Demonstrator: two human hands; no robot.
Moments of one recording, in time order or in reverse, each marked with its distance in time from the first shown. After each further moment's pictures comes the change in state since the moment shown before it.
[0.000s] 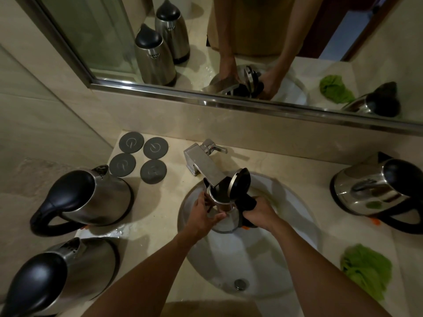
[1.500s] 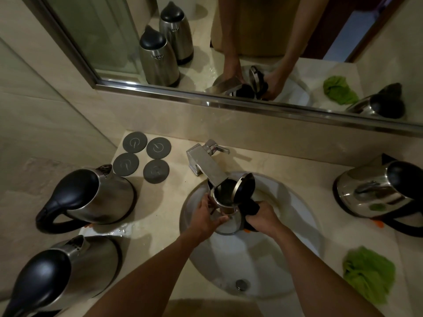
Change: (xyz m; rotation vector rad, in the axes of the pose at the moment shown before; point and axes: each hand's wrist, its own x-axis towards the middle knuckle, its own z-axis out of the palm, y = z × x) left_hand -0.006 0.005 0.004 0.061 0.000 -0.044; right_hand -0.012 0.005 0.002 0.030 0.040 0.003
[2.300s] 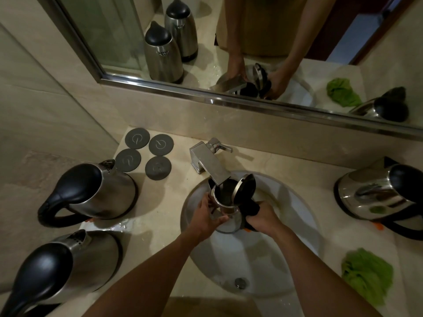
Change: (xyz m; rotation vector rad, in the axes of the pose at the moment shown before) left_hand -0.010 0.002 -0.006 -0.041 -0.007 0.021; right_hand 0.001 0.000 0.004 -0.047 -0.034 -0.005
